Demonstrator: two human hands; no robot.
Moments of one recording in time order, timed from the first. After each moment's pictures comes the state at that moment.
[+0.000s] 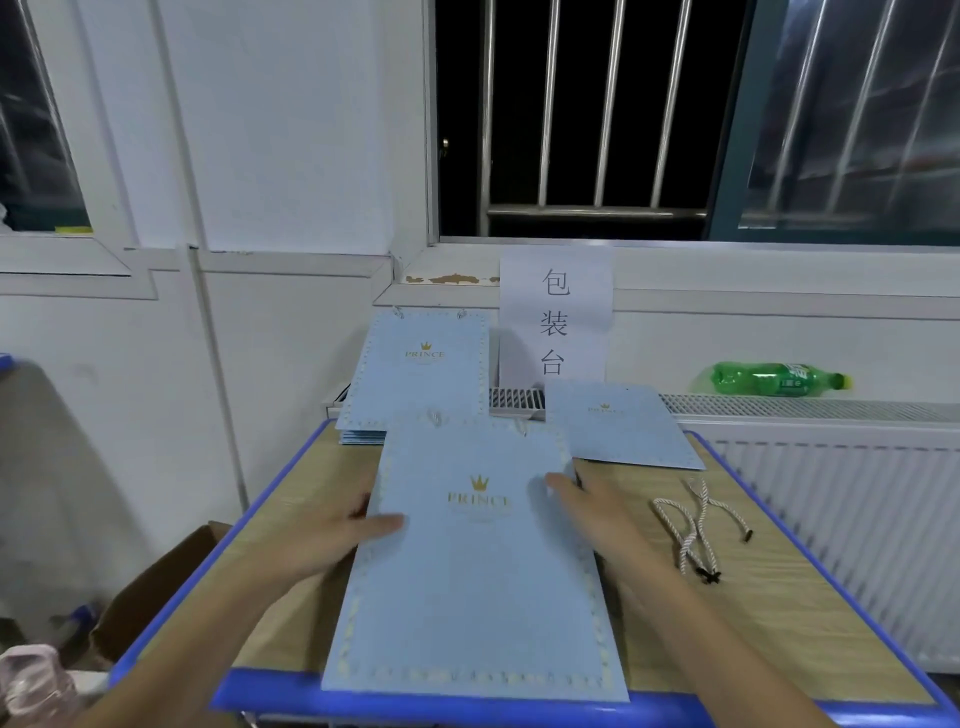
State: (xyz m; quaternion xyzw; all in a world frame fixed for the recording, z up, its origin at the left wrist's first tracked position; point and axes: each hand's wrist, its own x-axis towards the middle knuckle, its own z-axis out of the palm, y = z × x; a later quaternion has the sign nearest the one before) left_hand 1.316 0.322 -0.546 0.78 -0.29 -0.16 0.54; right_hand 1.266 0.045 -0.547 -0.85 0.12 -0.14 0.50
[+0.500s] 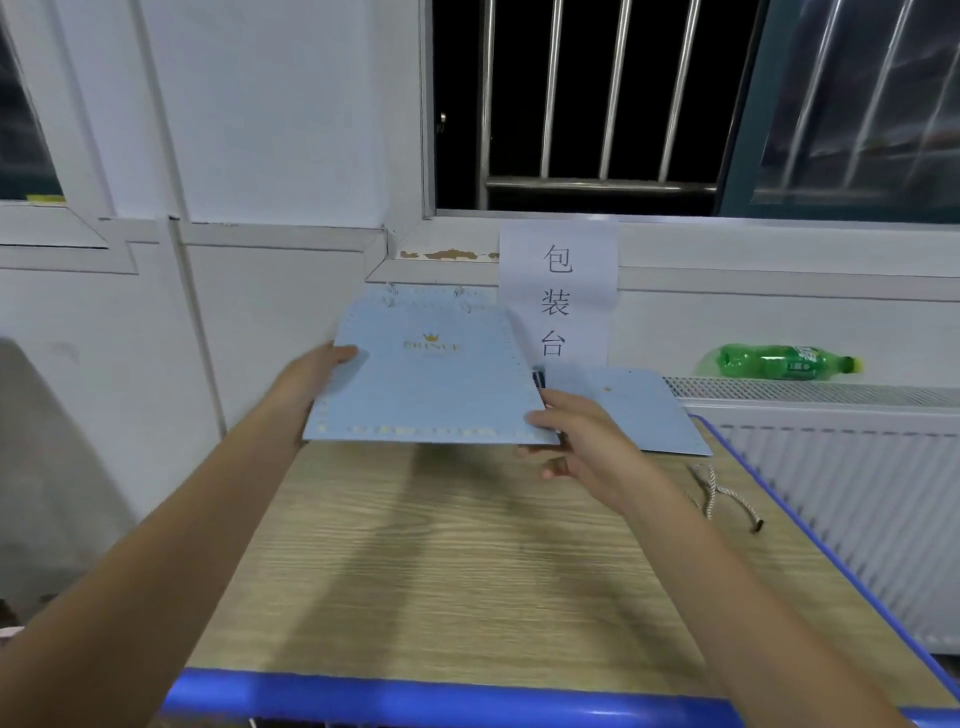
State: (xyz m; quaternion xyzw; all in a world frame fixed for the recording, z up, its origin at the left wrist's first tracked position) left_hand 1.374 0.293 -0.456 0.64 -0.08 -0.03 0.76; right_hand 1.274 0.052 -0.489 -0.70 0.00 -0.03 0.72
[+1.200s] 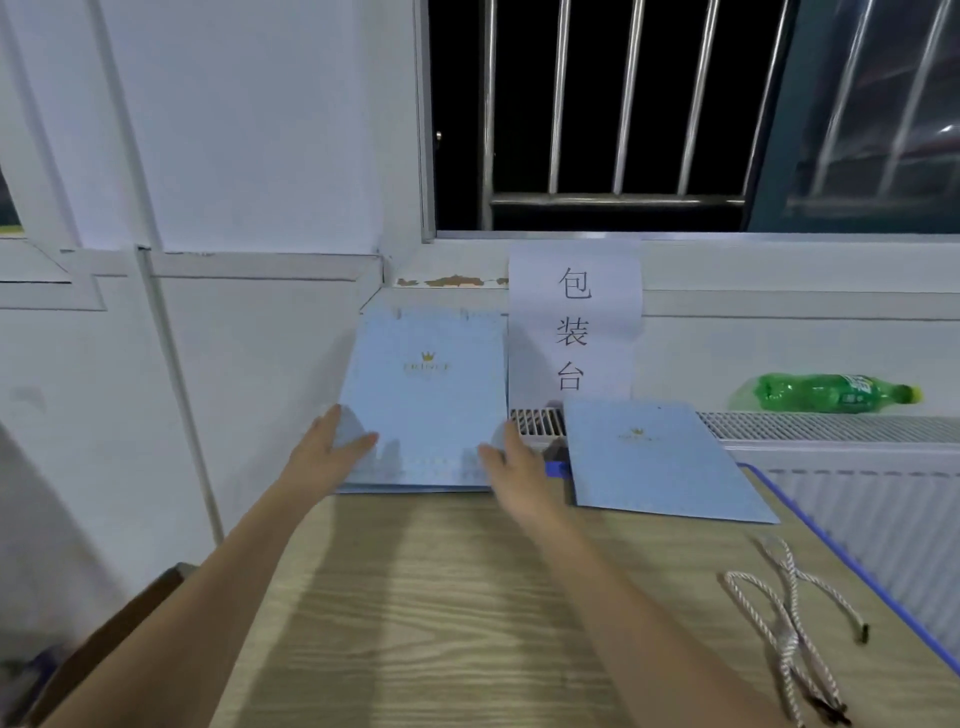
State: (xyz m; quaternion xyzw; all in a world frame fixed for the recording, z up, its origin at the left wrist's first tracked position) left_hand 1.482 0.291 -0.523 0.85 -0.08 0.06 0.52; right_hand 1.422 0.081 -0.546 -0.86 0.05 -0.15 0.48
